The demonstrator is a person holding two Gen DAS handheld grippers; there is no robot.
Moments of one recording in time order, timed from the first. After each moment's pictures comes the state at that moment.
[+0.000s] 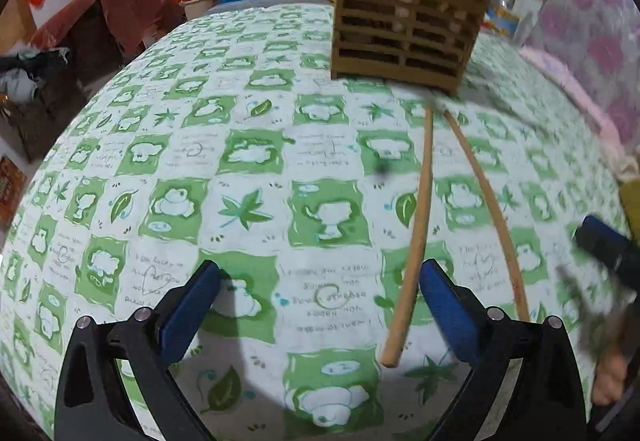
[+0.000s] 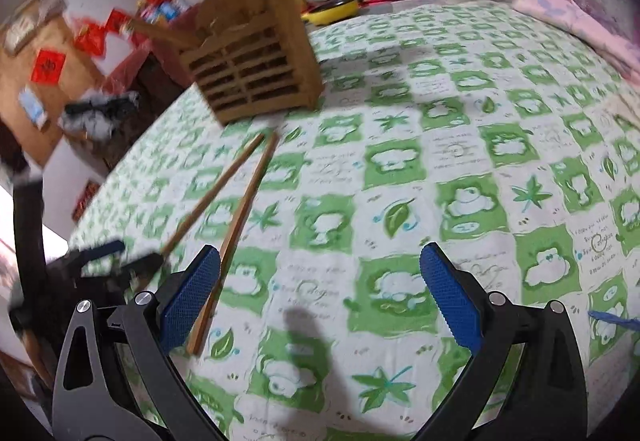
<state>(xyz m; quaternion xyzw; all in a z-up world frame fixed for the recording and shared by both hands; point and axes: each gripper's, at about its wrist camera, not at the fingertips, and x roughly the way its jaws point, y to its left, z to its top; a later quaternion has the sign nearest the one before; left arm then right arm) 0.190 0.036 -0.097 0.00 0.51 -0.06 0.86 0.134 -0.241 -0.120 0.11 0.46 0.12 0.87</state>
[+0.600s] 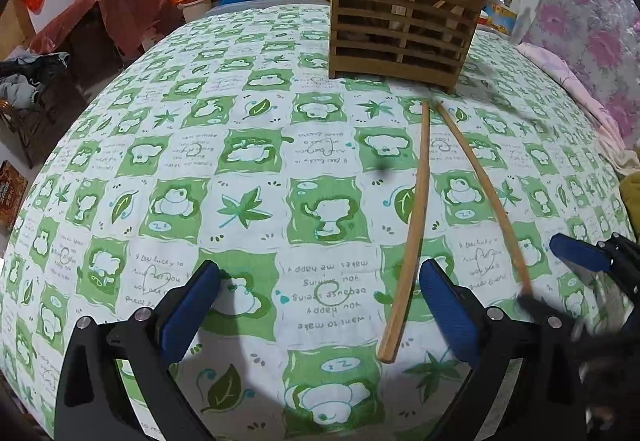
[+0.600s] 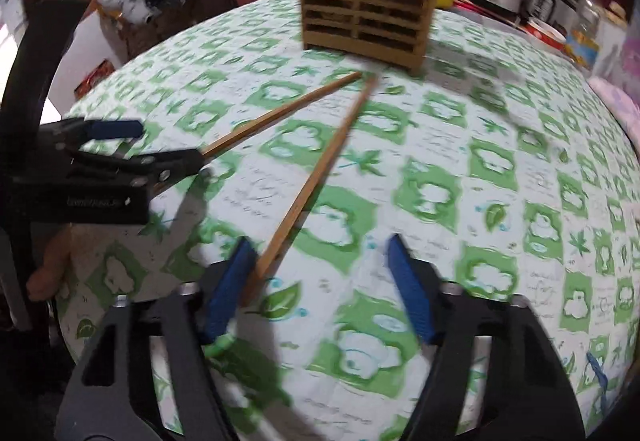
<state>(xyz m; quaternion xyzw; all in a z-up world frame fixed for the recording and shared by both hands) 0.187 0.031 -0.098 0.02 0.51 -0.05 0.86 0.126 -0.190 -0.123 -0.04 0.48 0.17 0.86</state>
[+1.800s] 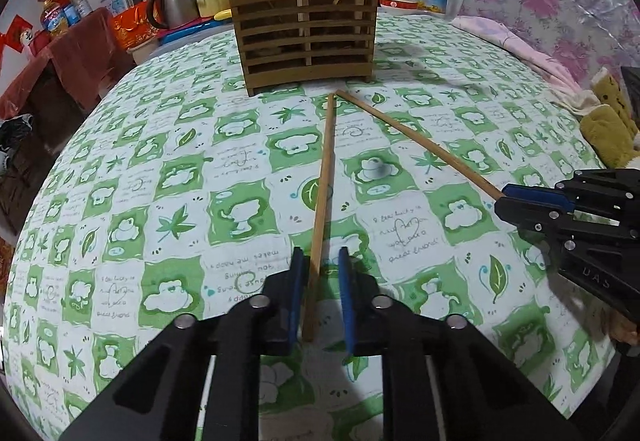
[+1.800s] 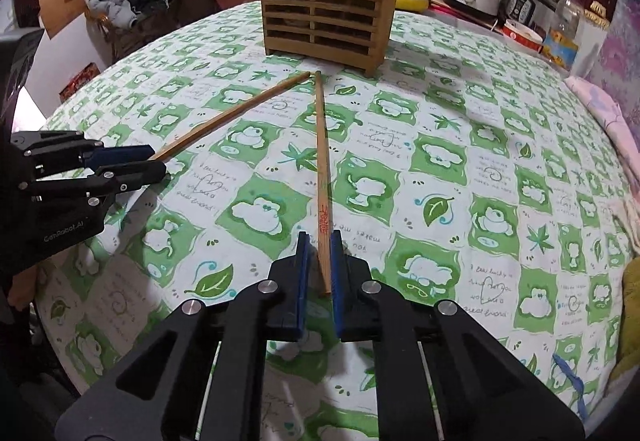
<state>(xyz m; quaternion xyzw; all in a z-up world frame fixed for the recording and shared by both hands) 0.159 -0.008 -0.092 0.08 0.48 -0.14 0.86 0.124 -0.211 -0.122 -0.05 0.48 0.17 0.86</state>
